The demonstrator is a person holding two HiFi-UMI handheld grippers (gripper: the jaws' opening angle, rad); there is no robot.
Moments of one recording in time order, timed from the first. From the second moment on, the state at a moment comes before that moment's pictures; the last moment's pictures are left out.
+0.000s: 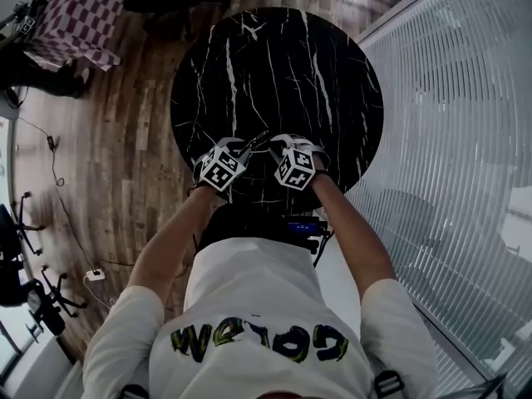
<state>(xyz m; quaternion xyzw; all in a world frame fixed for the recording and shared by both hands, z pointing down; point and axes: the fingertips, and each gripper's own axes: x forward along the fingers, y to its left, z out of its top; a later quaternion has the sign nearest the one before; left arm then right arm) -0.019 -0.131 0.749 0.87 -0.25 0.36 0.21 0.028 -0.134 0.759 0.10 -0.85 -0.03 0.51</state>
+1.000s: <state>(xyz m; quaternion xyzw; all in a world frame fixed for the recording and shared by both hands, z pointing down) -0.013 -0.132 0.778 0.86 -0.26 0.36 0.24 0.019 -0.141 0.803 0.06 -0.83 -0.06 0.55</state>
